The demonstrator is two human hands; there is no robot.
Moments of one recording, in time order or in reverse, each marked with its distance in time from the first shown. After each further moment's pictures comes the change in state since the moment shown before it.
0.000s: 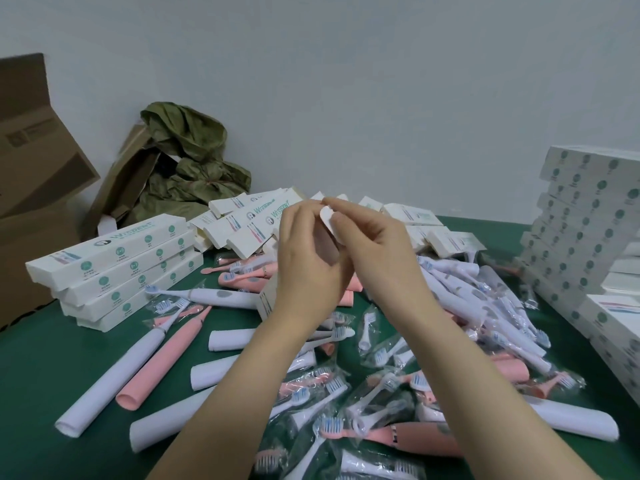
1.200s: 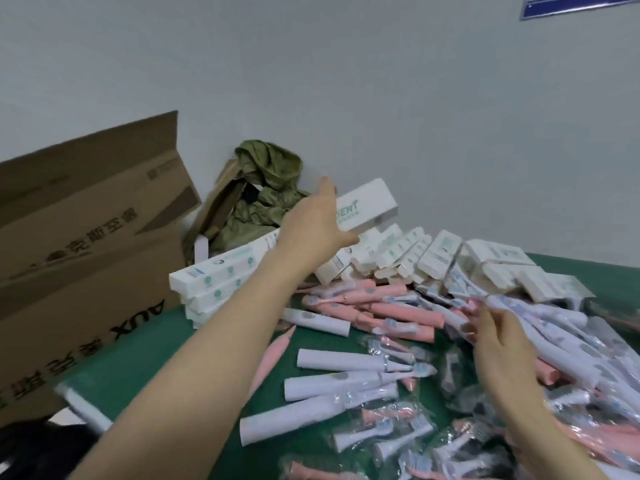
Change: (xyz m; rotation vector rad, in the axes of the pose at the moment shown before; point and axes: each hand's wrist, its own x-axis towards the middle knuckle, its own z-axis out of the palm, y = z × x) left_hand 0.100 -0.016 -0.083 0.814 -0.244 -0.049; right_hand -0.029 0.077 -0.032 -0.364 0.300 0.242
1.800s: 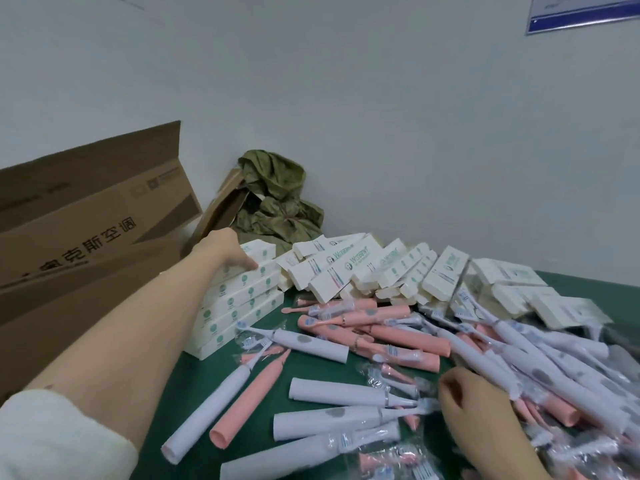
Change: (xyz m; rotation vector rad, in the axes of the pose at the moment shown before) left_hand 0.054 -0.167 -0.019 0.333 -0.398 -0.534; right_hand -0.006 -0.002 0.025 -0.487 -0.375 -0.098
